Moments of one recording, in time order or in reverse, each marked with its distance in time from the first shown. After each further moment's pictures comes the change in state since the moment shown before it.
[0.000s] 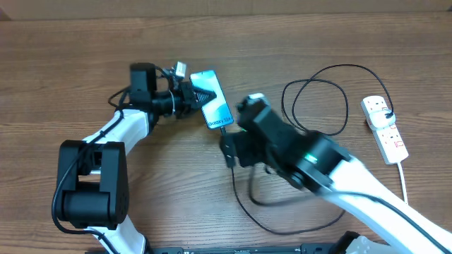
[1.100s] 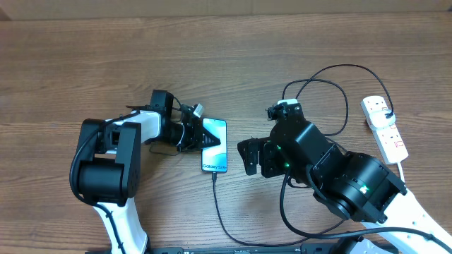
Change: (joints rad) left arm -0.031 0.188 -0.004 -0.462 0.003 0.622; right arm 0.000 -0.166 0.005 -0.085 0.043 0.091
